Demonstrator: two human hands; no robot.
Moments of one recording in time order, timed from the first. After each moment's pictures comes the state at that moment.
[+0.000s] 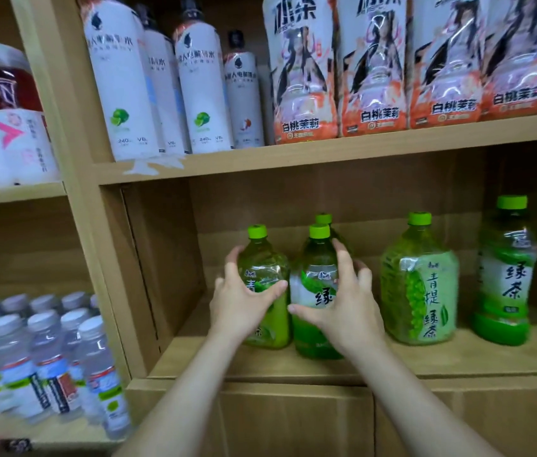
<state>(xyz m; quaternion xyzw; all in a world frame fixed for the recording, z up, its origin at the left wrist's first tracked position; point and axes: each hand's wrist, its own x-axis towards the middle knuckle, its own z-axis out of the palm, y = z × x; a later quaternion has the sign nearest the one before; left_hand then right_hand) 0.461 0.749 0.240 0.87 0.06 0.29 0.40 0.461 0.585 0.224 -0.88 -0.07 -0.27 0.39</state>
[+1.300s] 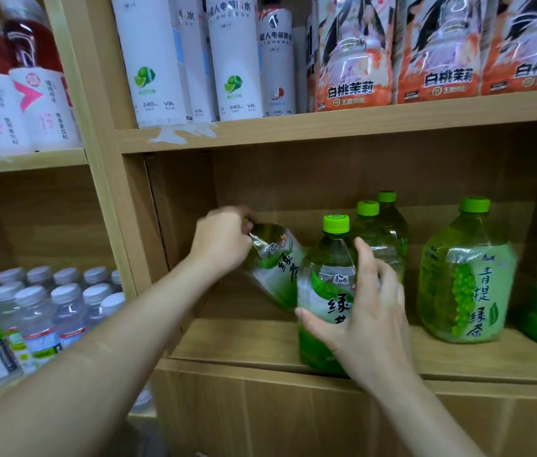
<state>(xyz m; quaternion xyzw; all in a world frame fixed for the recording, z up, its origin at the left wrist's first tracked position) 0.471 0.803 0.311 0.93 0.02 0.33 0.14 0.430 0.607 0.210 -0.87 -0.13 -0.33 0.34</state>
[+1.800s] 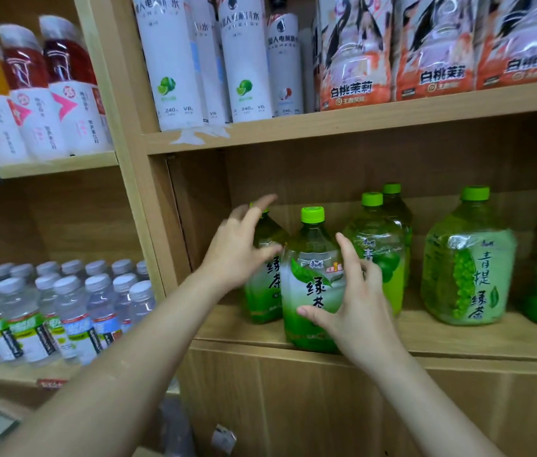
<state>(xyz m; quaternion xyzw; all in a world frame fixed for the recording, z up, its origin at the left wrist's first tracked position) 0.452 0.815 0.284 0.94 -0.08 0.29 0.18 0.417 0.616 0.211 -0.87 -0.17 -0.24 0.38</state>
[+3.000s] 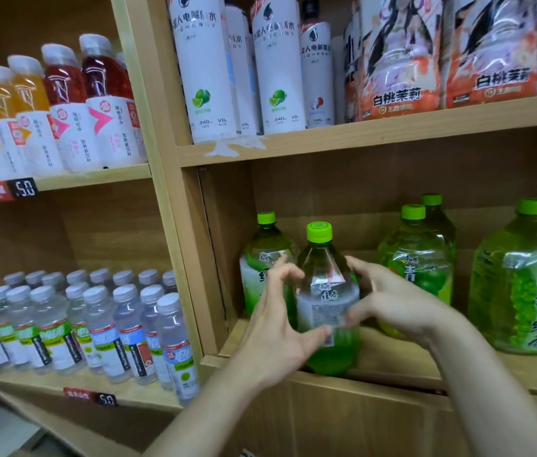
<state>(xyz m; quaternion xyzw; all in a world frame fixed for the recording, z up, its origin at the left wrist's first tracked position) 0.393 0.797 0.224 0.86 -0.15 0.26 0.41 0.465 0.623 0.255 -0.77 -0.28 0.12 0.56</state>
